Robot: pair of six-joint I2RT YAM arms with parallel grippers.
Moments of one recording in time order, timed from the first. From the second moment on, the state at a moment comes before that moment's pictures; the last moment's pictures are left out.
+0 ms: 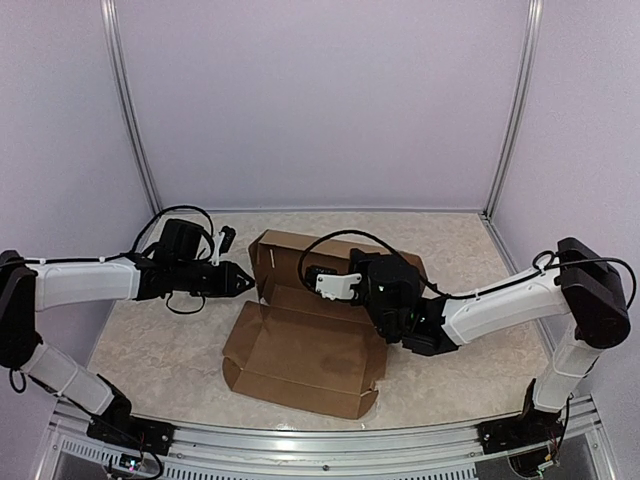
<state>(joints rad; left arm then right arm) -0.49 1.41 0.78 -0.05 0.32 -0.40 1.10 1.71 0.88 0.70 0.84 -1.33</state>
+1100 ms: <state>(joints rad) -0.67 1.54 0.87 0.00 -0.03 -0.31 1.12 1.71 0.87 0.63 0.87 -1.19</state>
